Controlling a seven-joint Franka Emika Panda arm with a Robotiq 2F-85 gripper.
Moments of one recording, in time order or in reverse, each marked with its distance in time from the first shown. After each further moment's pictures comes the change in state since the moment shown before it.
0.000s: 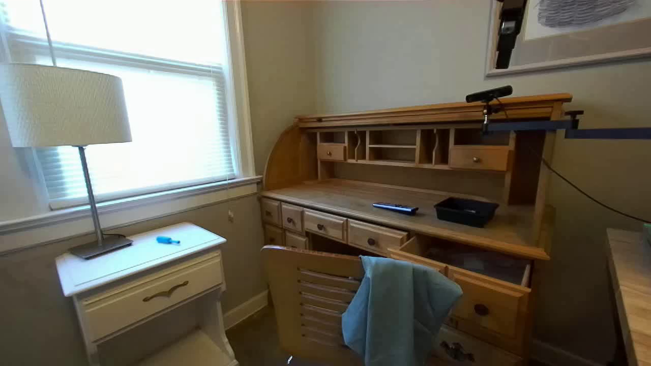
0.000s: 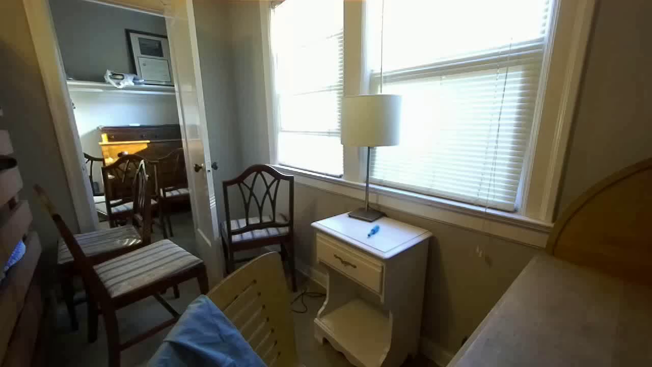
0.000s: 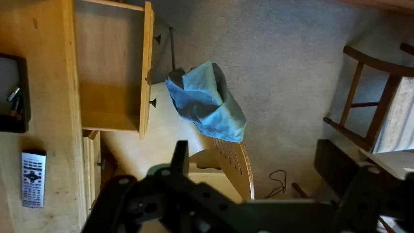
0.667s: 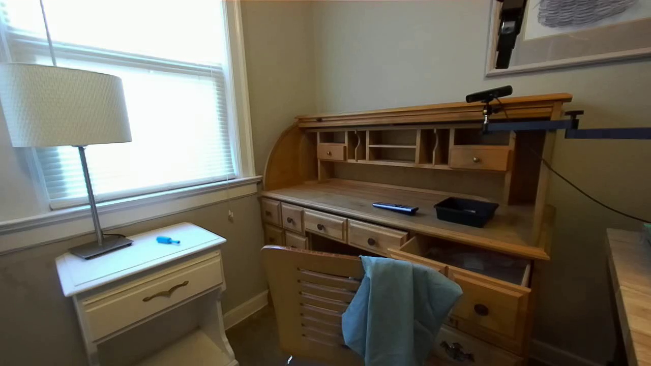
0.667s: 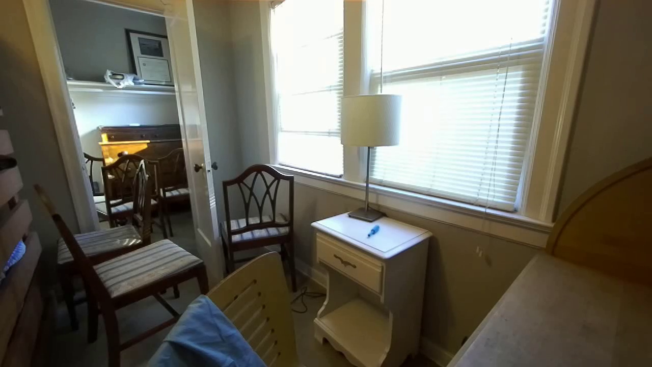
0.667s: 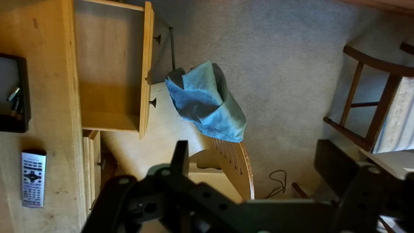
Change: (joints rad) arm 0.000 0.000 0.000 0.000 0.000 0.000 0.000
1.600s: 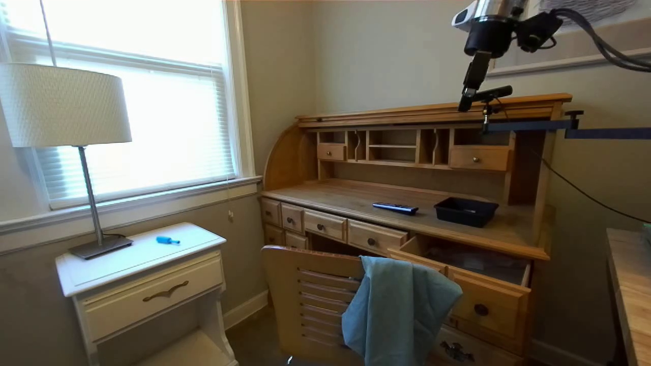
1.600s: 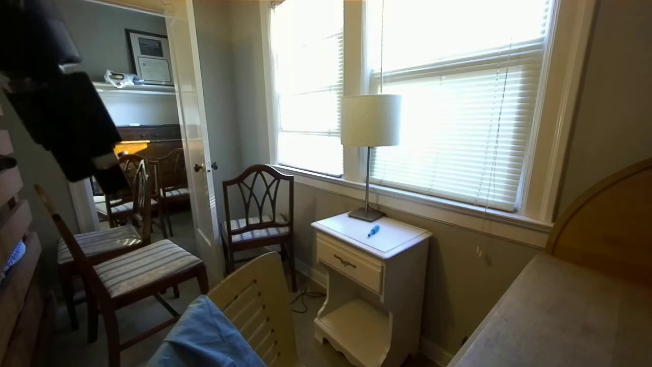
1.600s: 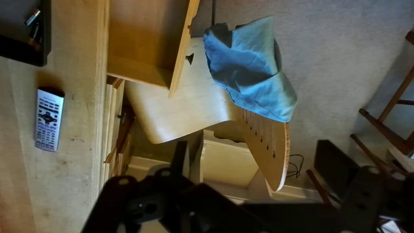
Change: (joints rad) arm -0.026 0.204 -0.055 -0.133 -0.083 0.495 -0.206
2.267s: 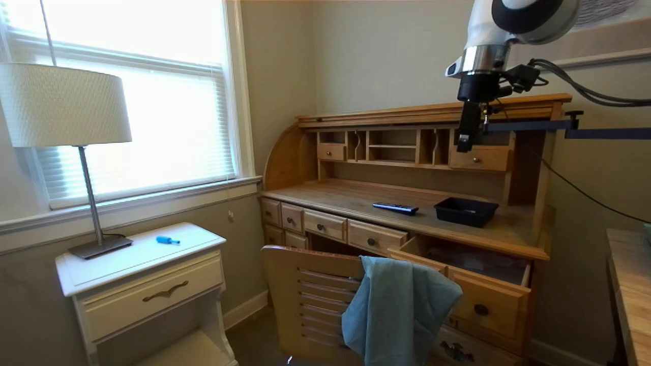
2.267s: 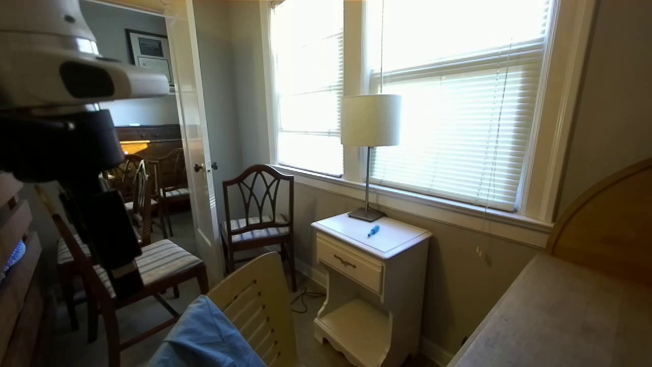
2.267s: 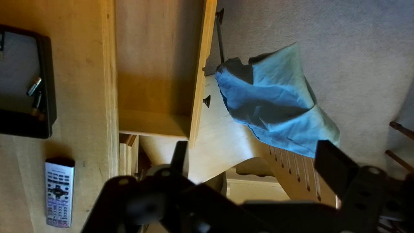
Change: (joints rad) arm -0.054 0.273 -0.020 0.000 -0.001 0.139 0.056
